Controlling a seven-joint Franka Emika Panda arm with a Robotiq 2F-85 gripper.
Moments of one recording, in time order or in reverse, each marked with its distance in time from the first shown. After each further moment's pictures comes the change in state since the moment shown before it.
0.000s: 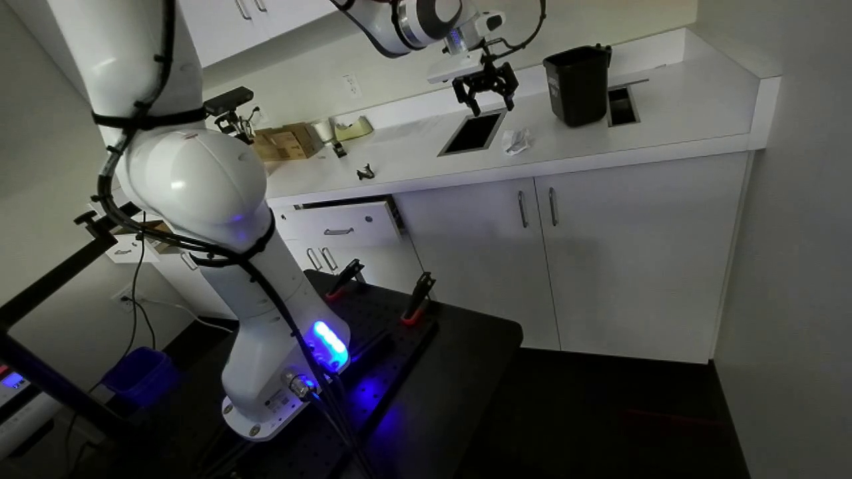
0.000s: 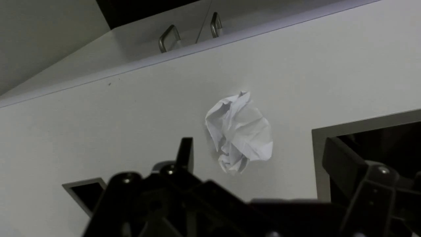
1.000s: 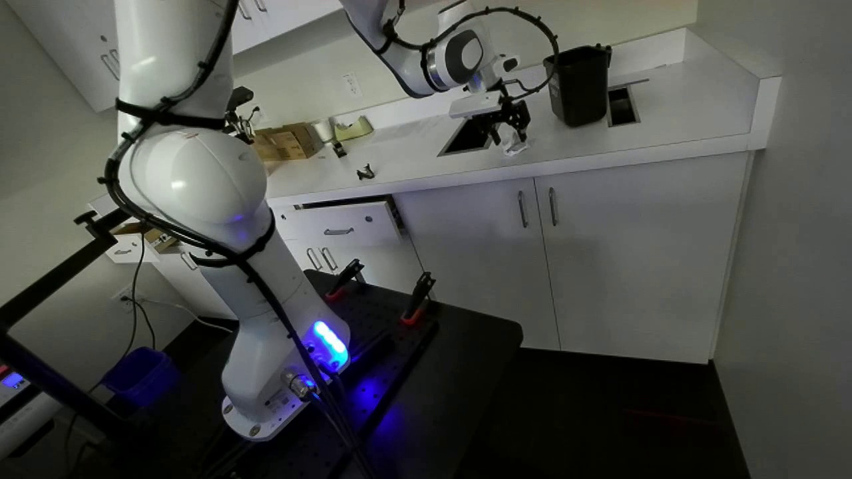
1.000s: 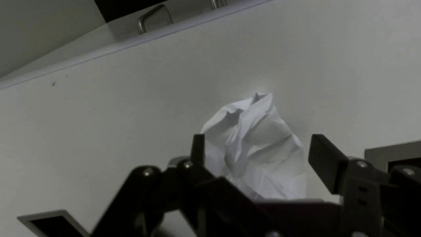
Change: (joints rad) arm 0.002 0.281 0.000 0.154 -0.024 0.138 0.064
